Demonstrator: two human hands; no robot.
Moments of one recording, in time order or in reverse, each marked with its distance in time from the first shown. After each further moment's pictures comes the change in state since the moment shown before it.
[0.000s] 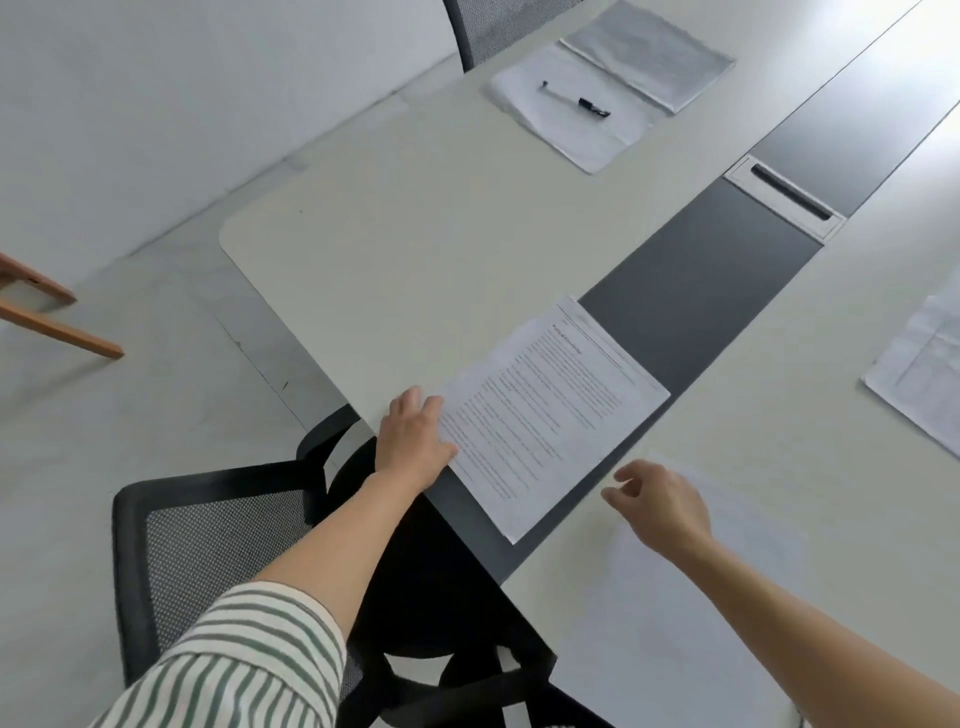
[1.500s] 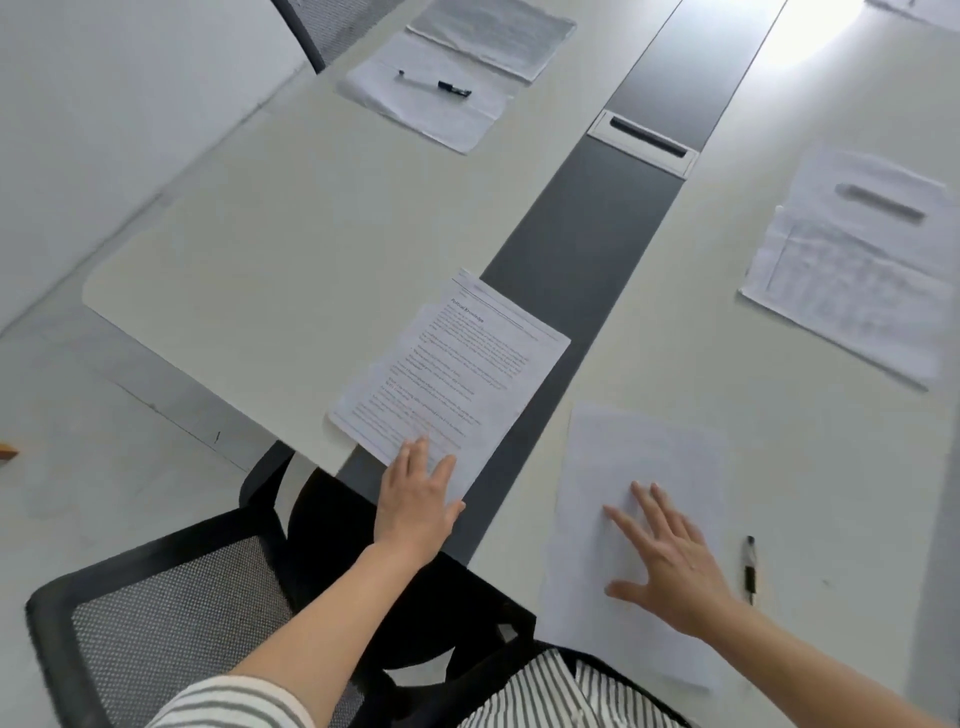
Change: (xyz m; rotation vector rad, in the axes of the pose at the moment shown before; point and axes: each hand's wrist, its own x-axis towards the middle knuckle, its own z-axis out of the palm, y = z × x) left_hand -0.061 0.038 0.049 0.287 -0.138 0.319; right_hand -0.087 0.119 0.054 -0.391 -0.045 -0.166
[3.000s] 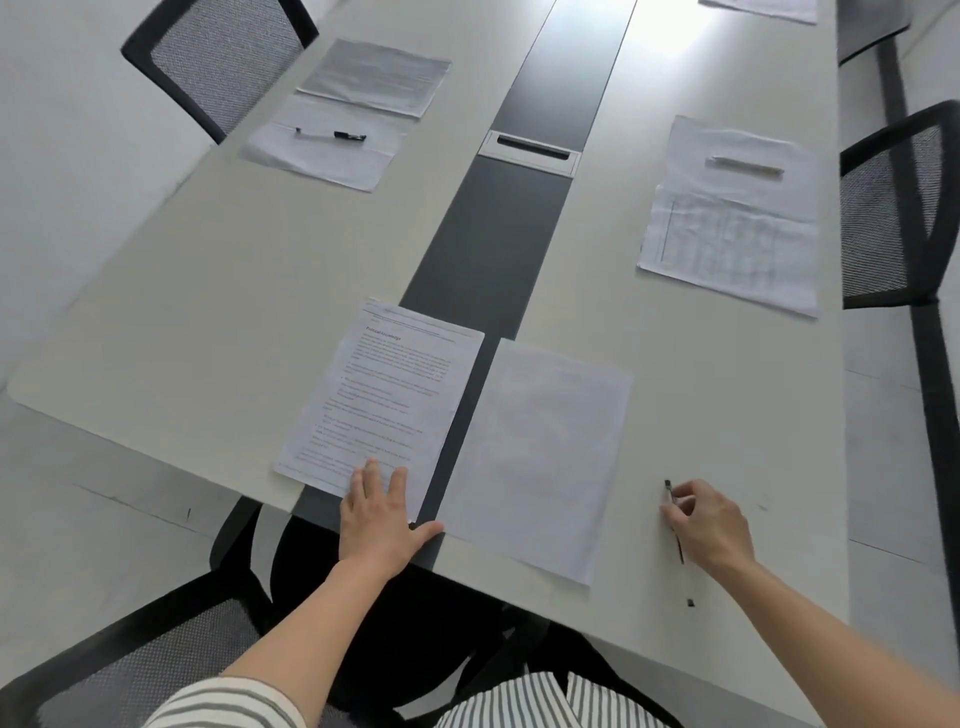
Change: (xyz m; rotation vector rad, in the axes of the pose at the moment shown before) left_hand -0.005 0.016 0.000 0.124 -0.100 -0.048; right_hand -0.036 0.063 0.012 0.754 0.293 0.740
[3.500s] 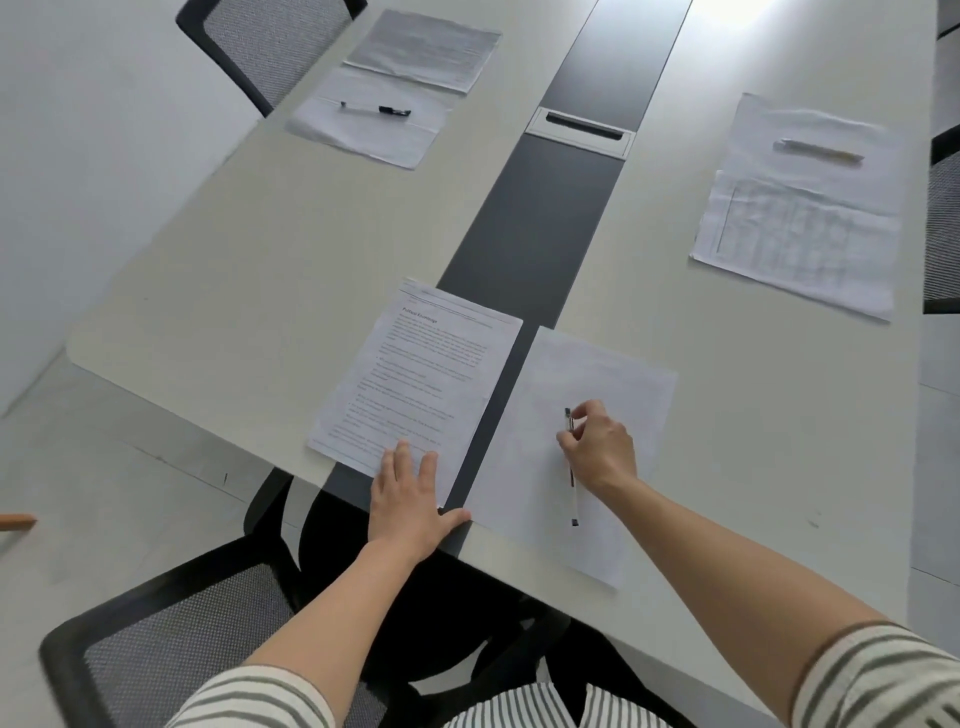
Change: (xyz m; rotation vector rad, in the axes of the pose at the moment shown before) left_hand 0.001 0.001 0.000 -0.020 -0.032 -0.006; right_hand 0.000 -0.155 0.062 0.088 -0.096 -0.275
